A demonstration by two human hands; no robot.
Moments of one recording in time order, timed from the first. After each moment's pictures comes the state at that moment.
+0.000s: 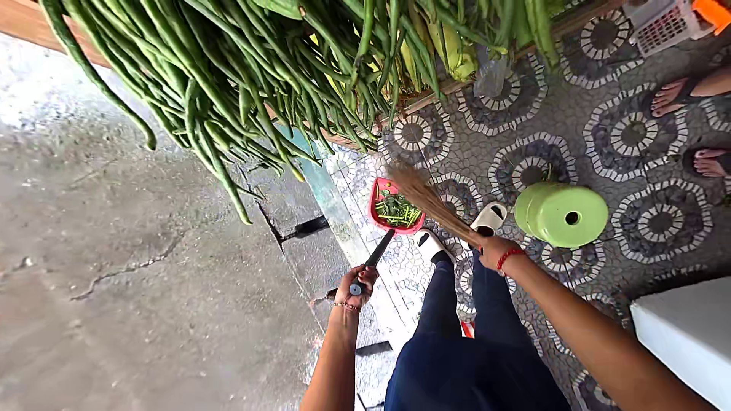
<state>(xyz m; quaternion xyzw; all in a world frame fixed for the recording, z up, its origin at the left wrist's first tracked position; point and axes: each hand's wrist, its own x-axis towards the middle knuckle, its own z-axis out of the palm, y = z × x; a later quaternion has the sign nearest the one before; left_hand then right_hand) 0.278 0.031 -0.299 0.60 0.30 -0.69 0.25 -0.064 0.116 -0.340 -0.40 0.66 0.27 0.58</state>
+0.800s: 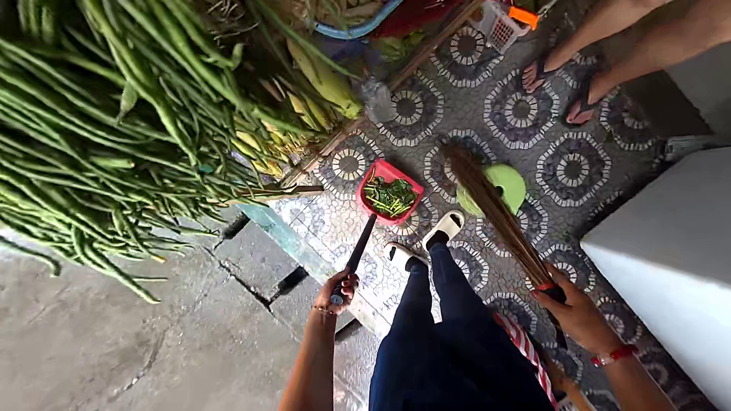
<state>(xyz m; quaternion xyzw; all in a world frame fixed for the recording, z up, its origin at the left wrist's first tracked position) 0.182 0.010 -0.278 0.59 0.07 -0.80 -0.01 -0.141 0.349 -0.148 -0.02 0.87 -0.14 0.47</state>
